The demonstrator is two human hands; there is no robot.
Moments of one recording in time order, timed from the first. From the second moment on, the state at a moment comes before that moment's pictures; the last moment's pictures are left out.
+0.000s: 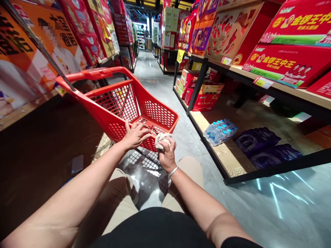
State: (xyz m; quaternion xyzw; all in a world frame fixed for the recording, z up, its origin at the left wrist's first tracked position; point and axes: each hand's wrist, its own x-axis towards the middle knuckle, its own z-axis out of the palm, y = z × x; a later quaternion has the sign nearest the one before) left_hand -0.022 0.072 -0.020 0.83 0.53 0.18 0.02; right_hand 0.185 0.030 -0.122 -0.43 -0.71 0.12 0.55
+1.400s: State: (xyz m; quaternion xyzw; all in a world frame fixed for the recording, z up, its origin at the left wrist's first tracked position) left_hand -0.041 0.112 -0.020 0.81 0.54 0.23 0.05; right_hand 0.174 0.068 -0.161 -0.46 -0.72 0.11 0.50
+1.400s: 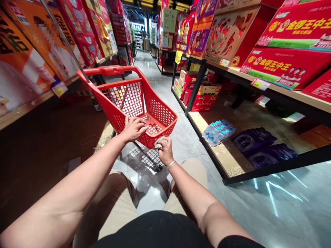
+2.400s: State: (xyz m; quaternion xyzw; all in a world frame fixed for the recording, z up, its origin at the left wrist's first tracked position) left_hand -0.078 0.130 -0.049 0.81 0.52 0.24 0.08; right_hand 0.121 0.125 -0.119 -0.34 -0.84 0.00 0.43
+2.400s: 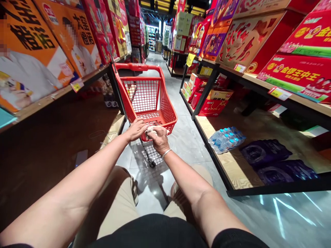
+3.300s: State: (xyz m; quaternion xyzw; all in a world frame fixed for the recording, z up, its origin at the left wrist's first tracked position) left_hand -0.079 0.106 -0.049 0.80 0.52 0.28 0.05; right_hand 0.155 0.132 -0.171 -0.44 -0.77 0.04 0.46
